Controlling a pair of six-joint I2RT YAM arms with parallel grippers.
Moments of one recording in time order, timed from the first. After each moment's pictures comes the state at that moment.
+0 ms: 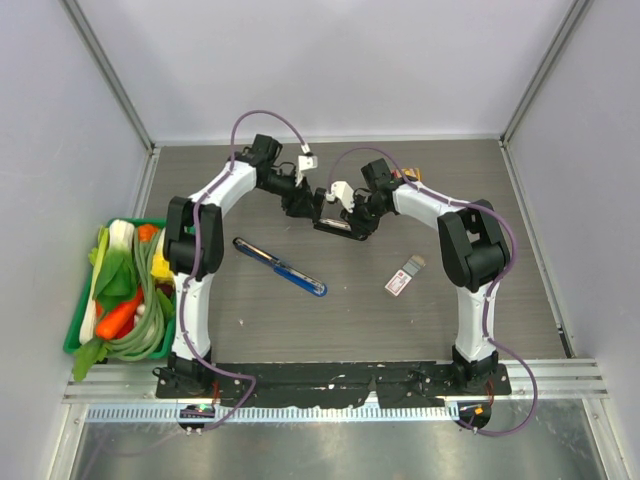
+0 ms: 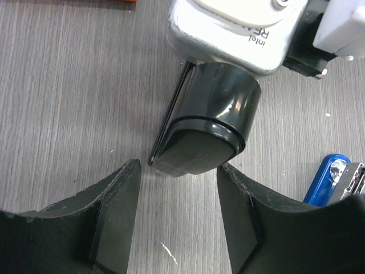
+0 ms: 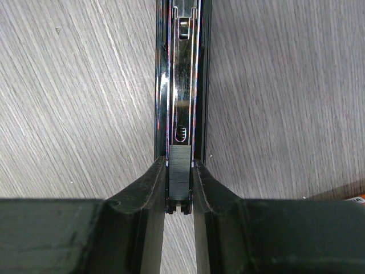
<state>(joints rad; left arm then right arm) -0.30 2.21 1.83 -0.73 1.00 0.87 0.42 2.05 1.47 -0.53 -0.43 -0.80</state>
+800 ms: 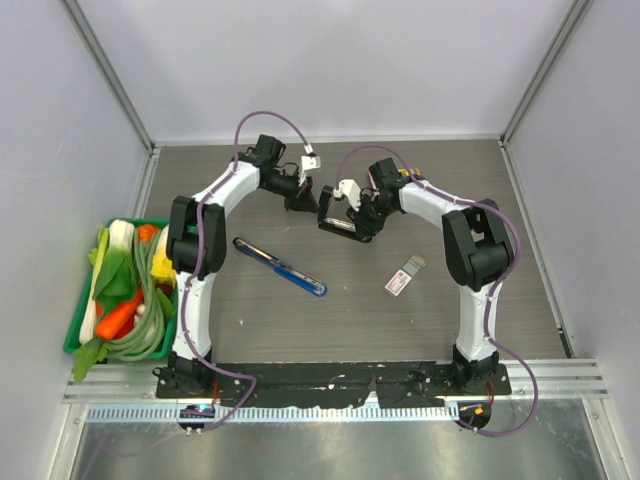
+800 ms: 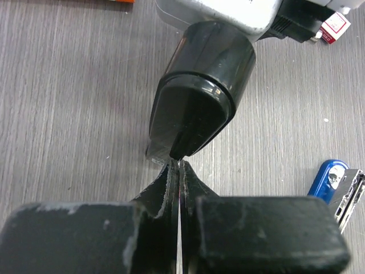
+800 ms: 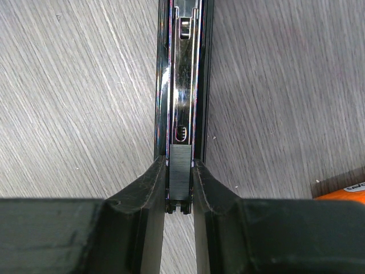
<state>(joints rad) -0.32 2.24 1.85 -0.72 0.99 0.84 0.38 2.05 1.46 -0.56 -0.48 -0.77</state>
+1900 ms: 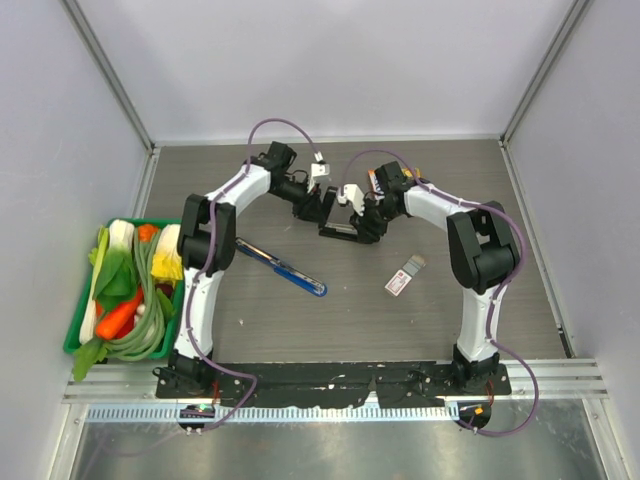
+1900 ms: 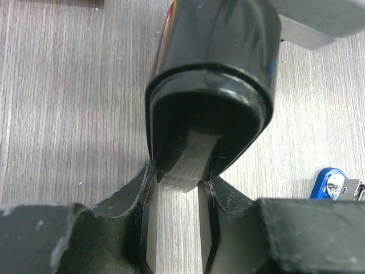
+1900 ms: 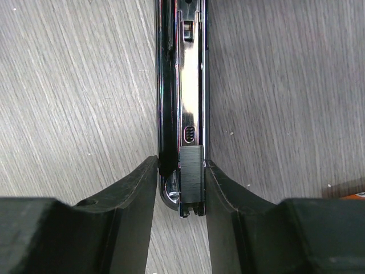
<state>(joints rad) -0.35 2.32 1.90 -0.75 1.02 0.84 0.37 2.01 1.40 -0.53 -0.54 -0.86</state>
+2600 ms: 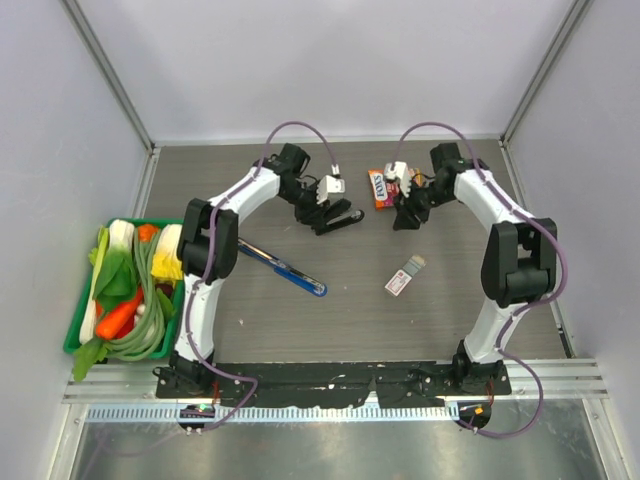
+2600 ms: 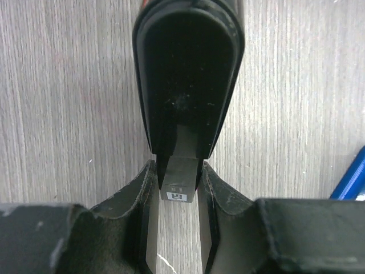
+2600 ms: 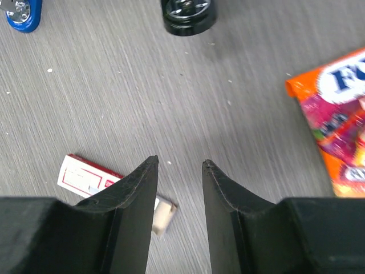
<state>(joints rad) -0.43 2.24 1.85 -0.79 0.75 0.96 0.13 1.84 1.45 -0.87 -0.72 -0.99</state>
